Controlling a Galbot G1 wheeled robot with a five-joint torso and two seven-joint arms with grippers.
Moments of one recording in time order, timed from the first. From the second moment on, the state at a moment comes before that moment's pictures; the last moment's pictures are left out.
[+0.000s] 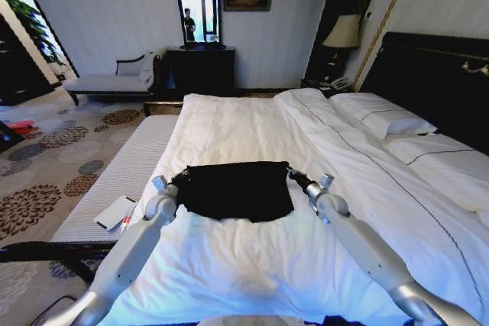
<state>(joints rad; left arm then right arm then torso) 0.88 -1.05 -0.18 -1.59 -1.02 0.15 -0.29 -0.86 0.91 0.17 1.48 1.03 -0.10 -0.07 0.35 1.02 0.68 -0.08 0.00</state>
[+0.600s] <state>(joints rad) 1.11 -0.98 -0.27 -1.82 -1.01 0.14 -0.30 -1.12 0.89 0.27 1.72 0.96 -0.08 -0.03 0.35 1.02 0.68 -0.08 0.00</state>
